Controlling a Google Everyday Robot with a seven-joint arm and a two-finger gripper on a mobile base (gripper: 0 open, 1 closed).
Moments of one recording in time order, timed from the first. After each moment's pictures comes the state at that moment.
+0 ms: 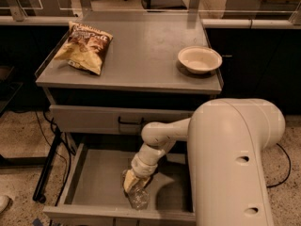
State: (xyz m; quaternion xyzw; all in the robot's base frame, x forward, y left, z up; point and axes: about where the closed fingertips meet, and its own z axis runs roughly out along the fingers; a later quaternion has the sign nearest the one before) arm 0.480 0.067 0.423 0.20 -0.94 -0.26 0.12
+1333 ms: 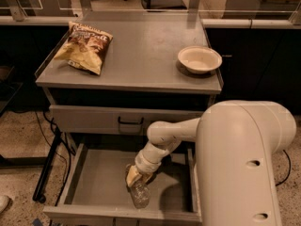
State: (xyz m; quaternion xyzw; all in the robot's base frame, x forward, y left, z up) arm 0.501 0.057 0.425 0.18 -0.94 -0.26 0.09
